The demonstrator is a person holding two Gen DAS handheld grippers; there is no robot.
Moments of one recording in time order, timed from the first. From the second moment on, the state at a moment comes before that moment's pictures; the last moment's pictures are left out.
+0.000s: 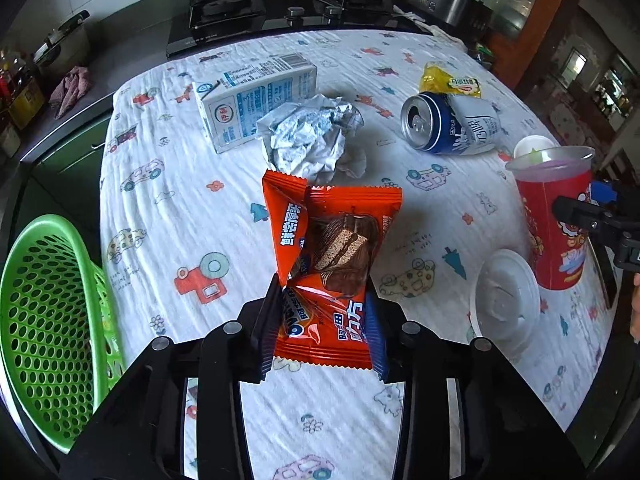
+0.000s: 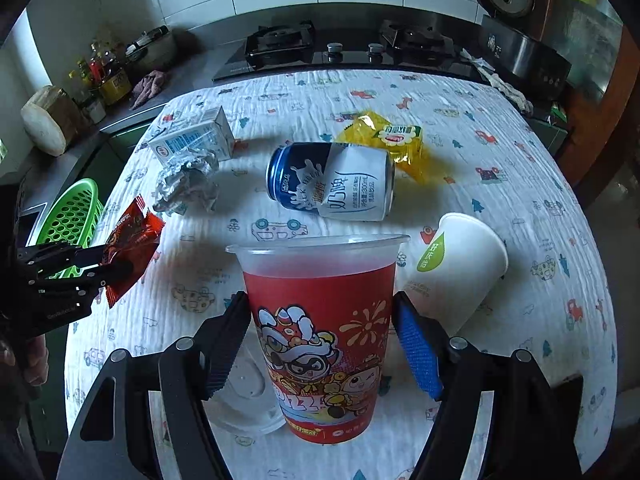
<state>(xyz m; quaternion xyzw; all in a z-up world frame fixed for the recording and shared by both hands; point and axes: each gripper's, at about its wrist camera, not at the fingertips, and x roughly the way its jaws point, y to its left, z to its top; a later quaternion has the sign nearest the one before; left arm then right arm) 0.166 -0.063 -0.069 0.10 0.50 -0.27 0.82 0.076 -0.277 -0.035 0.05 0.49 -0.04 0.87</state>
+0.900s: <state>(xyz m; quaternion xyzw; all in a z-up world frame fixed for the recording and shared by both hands) 0.186 0.208 -0.043 -0.01 0.49 -0.04 0.87 0.153 -0.049 0.045 0.04 0.42 0.19 0.89</state>
